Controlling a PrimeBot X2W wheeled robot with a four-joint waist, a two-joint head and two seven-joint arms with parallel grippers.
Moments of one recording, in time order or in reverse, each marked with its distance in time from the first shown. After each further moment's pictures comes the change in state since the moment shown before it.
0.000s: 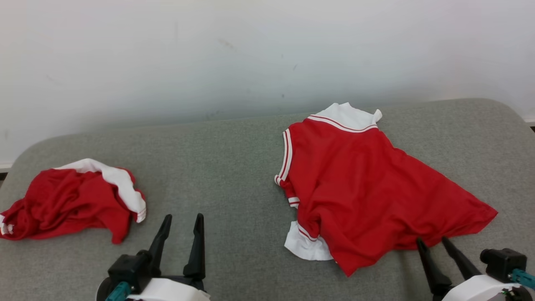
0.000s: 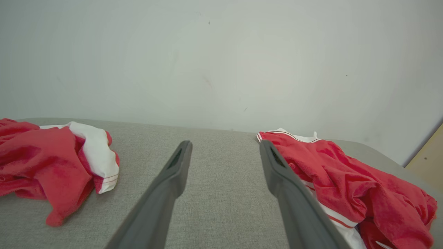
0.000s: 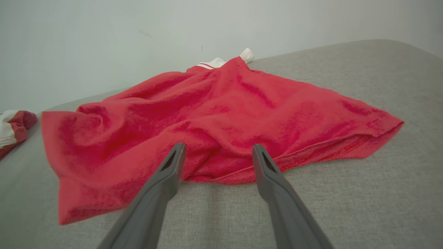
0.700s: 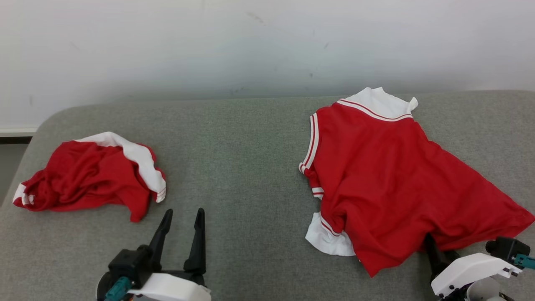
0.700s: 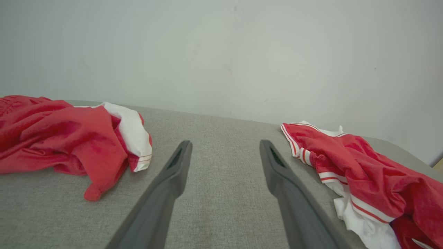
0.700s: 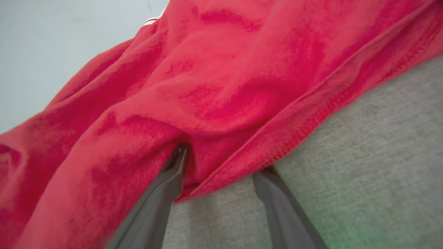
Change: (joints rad) left arm -0.019 0.000 -0.001 0.004 0.003 -0.008 0.000; right arm -0.139 0.184 -0.231 0.311 0.131 0.000 0.177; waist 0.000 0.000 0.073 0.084
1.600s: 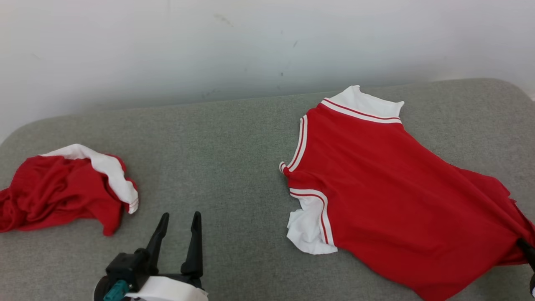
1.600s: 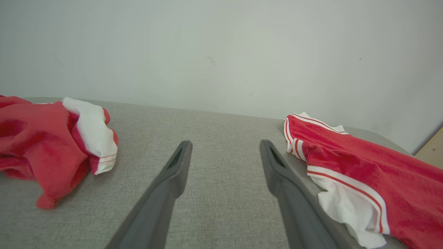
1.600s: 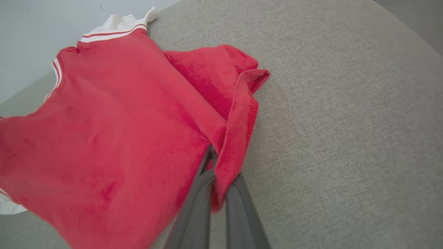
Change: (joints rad) left arm 0.014 0.000 0.011 0.000 0.004 0.009 0.000; right arm 0.201 -0.304 -0.175 -0.445 -0.001 0.000 0.388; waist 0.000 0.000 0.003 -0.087
